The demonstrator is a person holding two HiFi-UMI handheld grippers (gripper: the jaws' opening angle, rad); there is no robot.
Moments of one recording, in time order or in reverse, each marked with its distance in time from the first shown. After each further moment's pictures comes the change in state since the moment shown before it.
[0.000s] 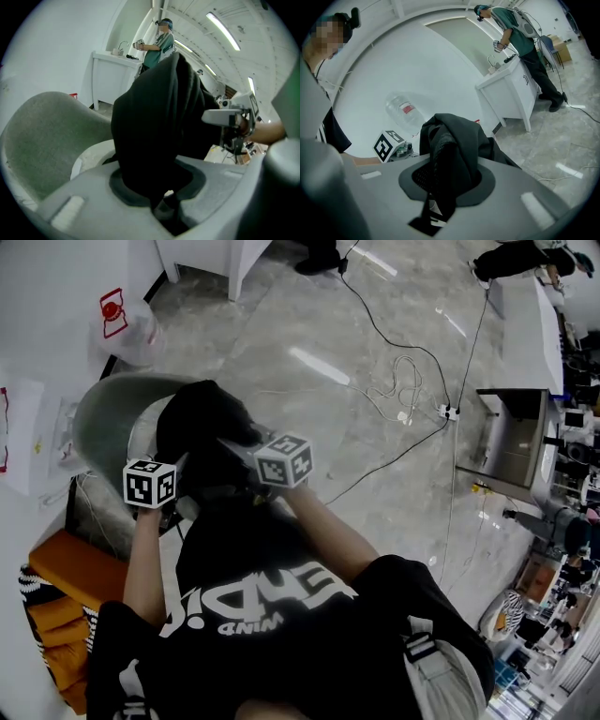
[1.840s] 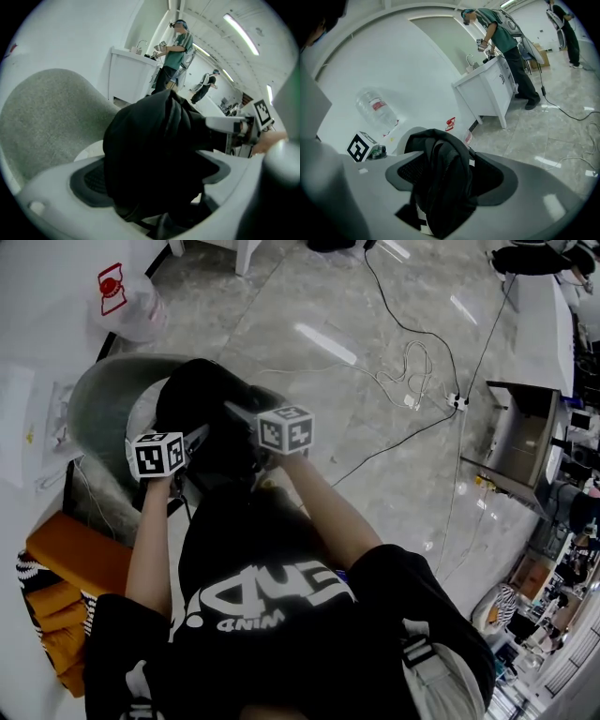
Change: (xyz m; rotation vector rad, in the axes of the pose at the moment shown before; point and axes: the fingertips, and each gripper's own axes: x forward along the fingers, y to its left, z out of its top) left arm 0.061 0.053 0.000 -0.146 -0.040 0.141; right arm 0.024 -0.113 -0.017 0.086 0.003 -0.248
